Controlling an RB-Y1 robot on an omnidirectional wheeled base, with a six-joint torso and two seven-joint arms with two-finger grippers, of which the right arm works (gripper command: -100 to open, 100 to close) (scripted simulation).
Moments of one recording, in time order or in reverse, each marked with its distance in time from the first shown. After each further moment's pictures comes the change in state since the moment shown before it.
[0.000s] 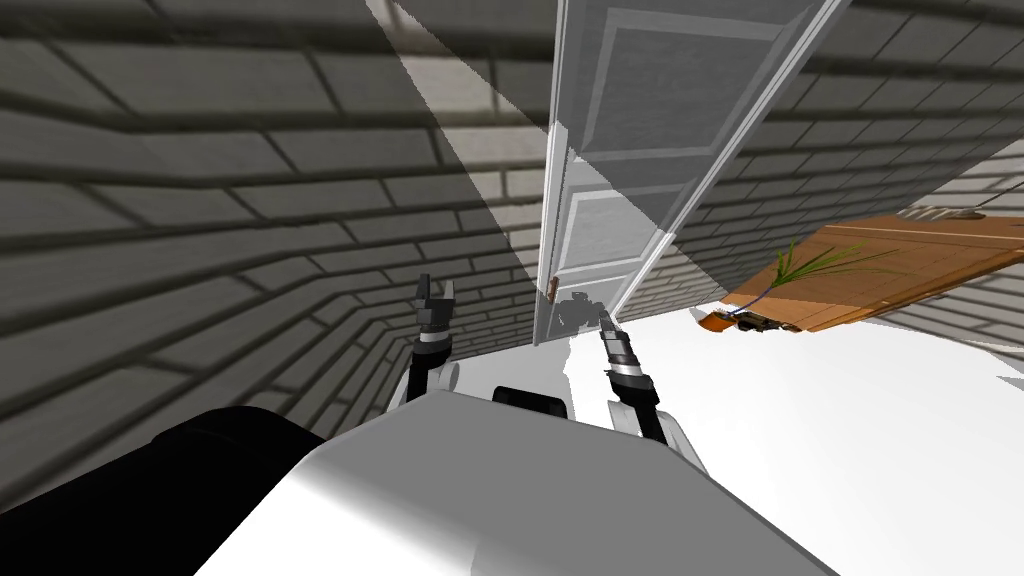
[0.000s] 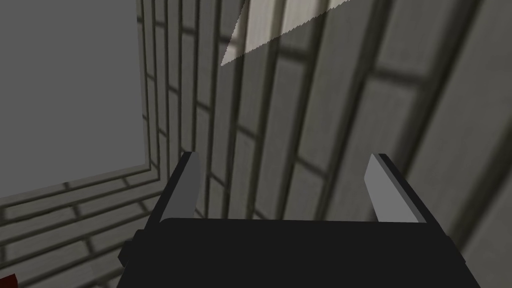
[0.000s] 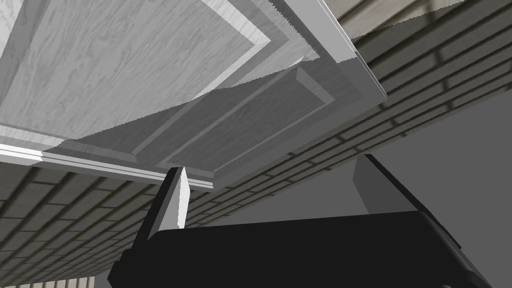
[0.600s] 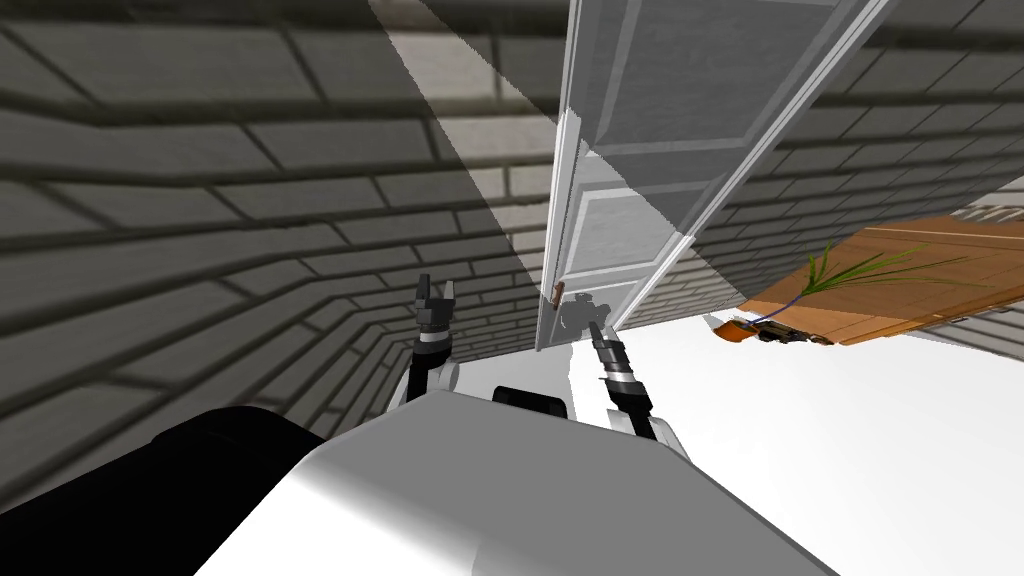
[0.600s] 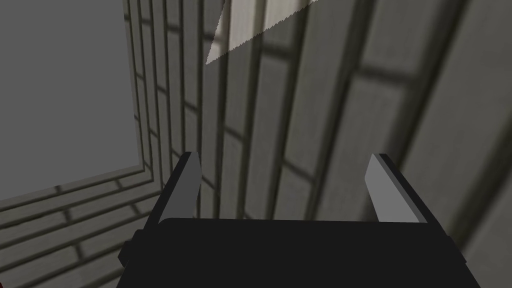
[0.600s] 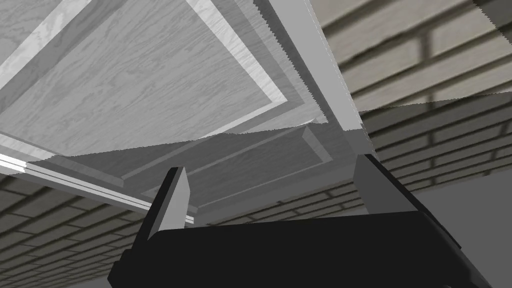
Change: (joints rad) arm -0.013 0.004 -0.026 0.155 0.086 -0.064 0.151
